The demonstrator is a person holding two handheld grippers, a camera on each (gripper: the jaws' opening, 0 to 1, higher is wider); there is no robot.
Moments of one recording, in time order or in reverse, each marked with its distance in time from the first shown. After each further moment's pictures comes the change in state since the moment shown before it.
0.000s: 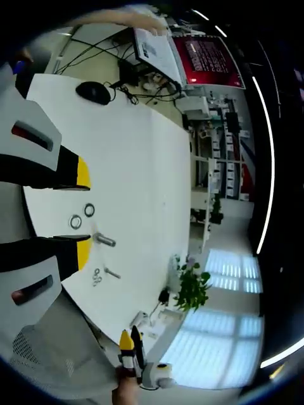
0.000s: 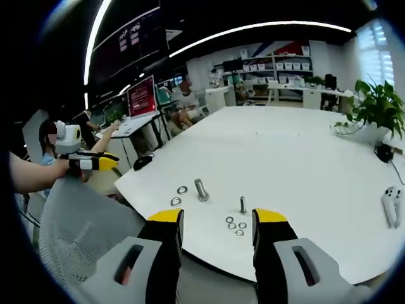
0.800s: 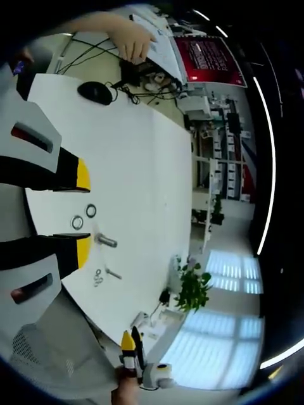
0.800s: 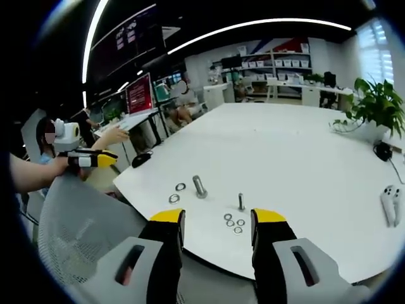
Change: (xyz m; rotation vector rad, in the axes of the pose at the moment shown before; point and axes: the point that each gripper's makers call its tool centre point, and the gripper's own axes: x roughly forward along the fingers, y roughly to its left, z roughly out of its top) left arm 0.006 -0.002 -0.004 -0.008 0.024 0.003; right arm 0.002 -0.008 -0.002 0.025 0.006 0.002
